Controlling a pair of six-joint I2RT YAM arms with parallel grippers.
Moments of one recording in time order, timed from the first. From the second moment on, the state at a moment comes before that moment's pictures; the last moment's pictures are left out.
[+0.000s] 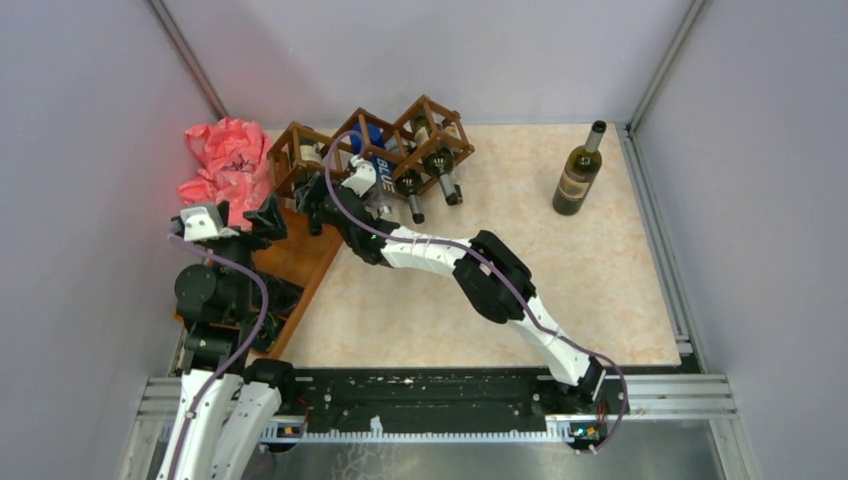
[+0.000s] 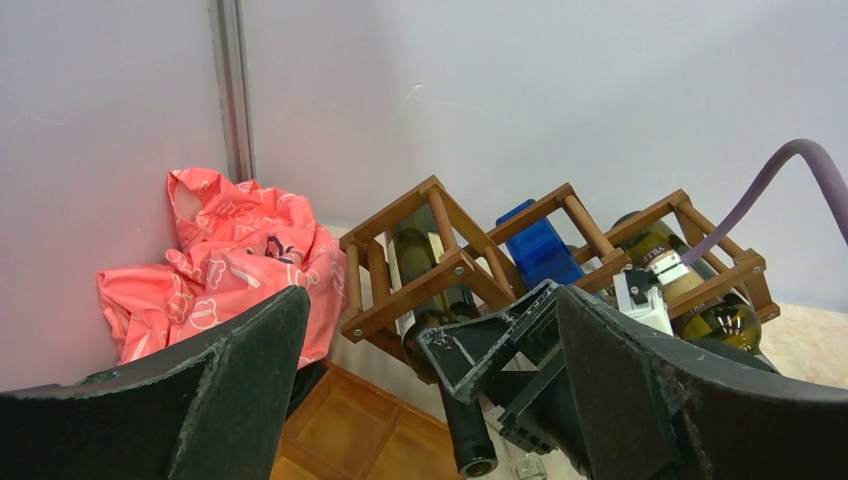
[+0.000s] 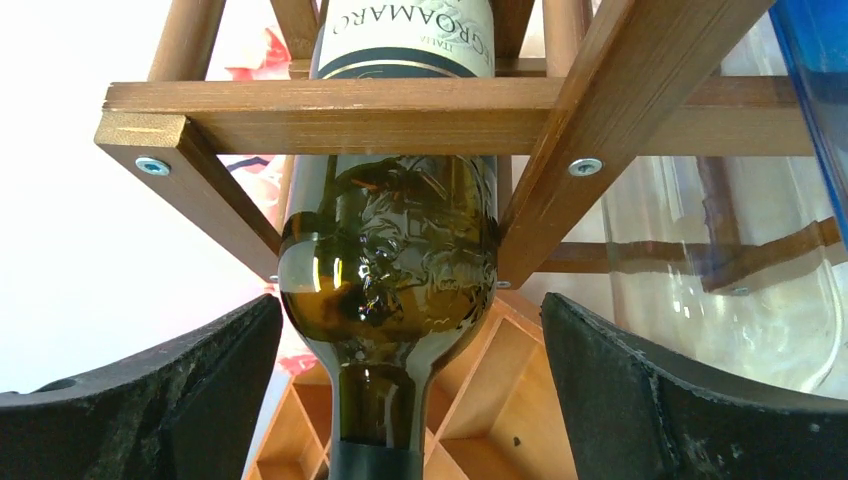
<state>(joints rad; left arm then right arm) -0.15 0.45 0.63 0.09 -0.25 -0.12 1.02 2.37 1.91 0.27 0.46 0.91</state>
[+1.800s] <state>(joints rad) -0.15 0.43 0.69 -0.03 0.28 -0.50 0.69 0.99 1.07 -0.49 -0.17 -0.47</state>
